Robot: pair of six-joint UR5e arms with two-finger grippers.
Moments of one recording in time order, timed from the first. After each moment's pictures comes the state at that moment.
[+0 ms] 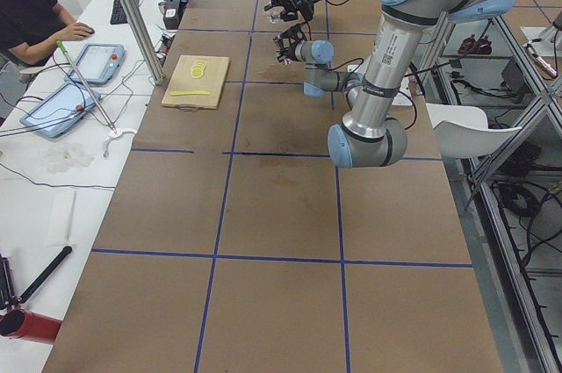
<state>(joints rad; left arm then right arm) -0.33 -2.15 -1.53 -2.75 -1.34 -0.56 0.24 -0.96 2.05 -1.68 0.66 -0.37</state>
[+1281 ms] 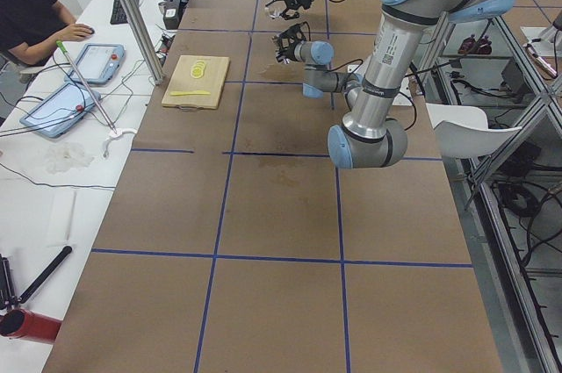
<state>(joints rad) -0.33 -2.14 -1.53 -2.78 -1.34 -0.56 0.26 -1.00 2.09 -1.60 0.73 0.03</state>
